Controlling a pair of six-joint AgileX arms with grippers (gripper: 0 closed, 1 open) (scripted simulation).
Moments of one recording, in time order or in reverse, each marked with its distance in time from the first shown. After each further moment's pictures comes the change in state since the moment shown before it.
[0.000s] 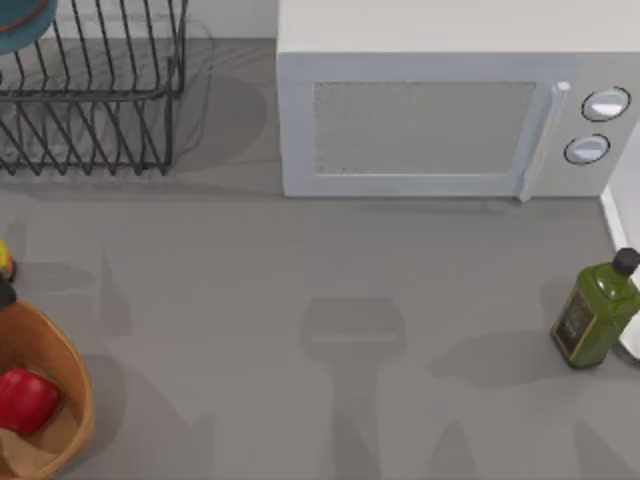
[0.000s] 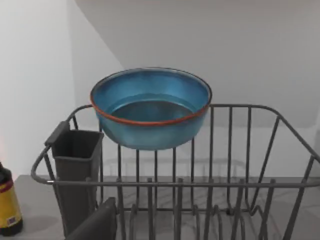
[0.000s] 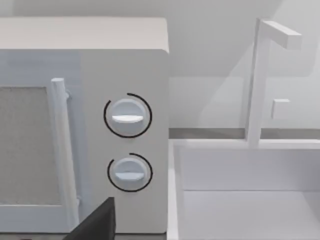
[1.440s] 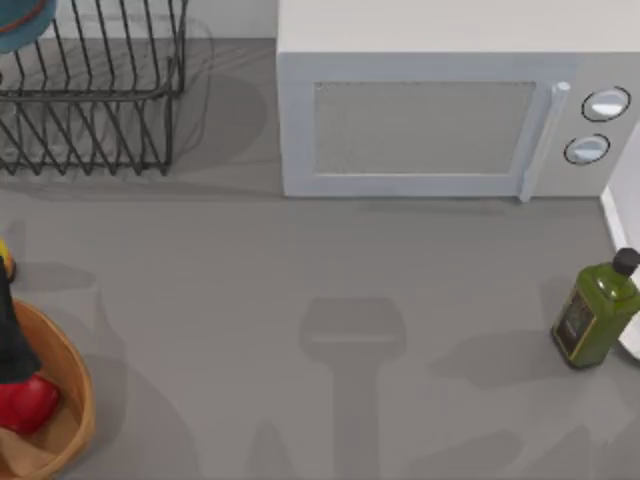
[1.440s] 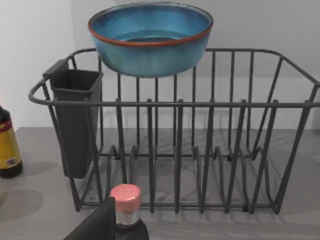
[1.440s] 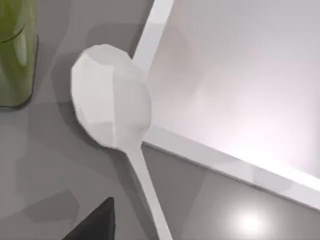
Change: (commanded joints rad) left arm -0.012 -0.295 -0.177 -0.159 -0.020 -0.004; right arm -0.081 0.764 0.474 -0.578 -0.004 -0.482
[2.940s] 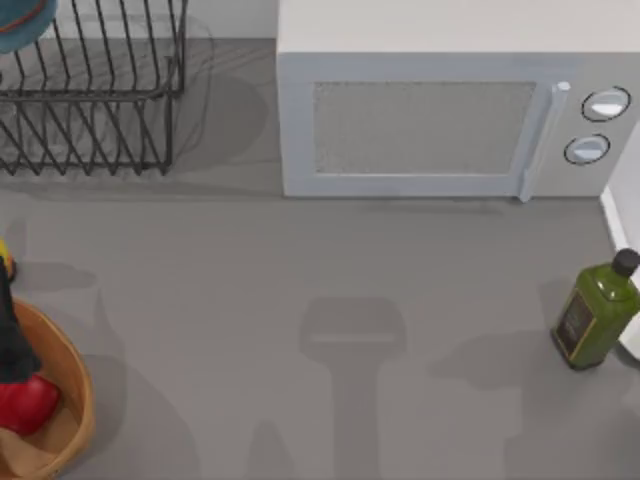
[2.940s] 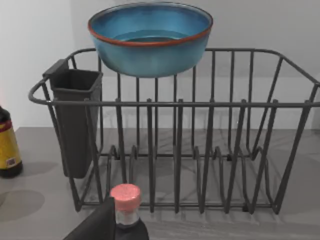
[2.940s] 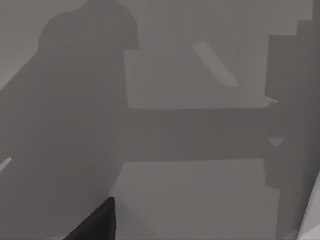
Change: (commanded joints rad) left arm 0.000 0.000 0.000 0.000 0.000 0.000; right arm -0.064 0.692 0.109 -0.066 0.000 -0.381
